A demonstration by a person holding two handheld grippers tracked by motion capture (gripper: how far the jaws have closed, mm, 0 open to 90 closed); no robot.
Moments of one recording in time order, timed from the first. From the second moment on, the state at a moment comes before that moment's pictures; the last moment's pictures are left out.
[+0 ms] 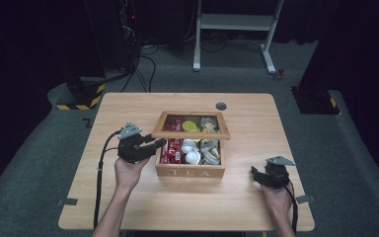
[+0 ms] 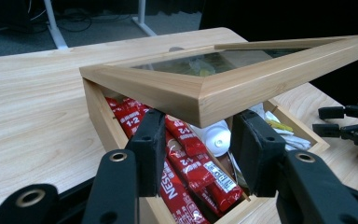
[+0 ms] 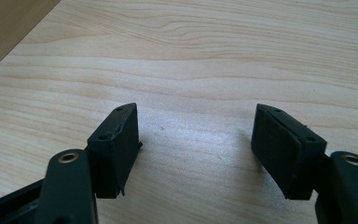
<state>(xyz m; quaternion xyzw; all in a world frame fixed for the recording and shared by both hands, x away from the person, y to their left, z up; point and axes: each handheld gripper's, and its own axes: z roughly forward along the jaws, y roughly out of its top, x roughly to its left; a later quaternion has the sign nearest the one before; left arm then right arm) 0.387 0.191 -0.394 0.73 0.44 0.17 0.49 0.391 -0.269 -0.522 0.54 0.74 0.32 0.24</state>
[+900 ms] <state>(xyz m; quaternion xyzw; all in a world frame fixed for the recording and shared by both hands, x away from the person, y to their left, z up) 0.392 0.191 -0.390 0.73 0.45 0.17 0.50 0.382 -0.256 -0.500 0.51 0.74 0.38 0.21</state>
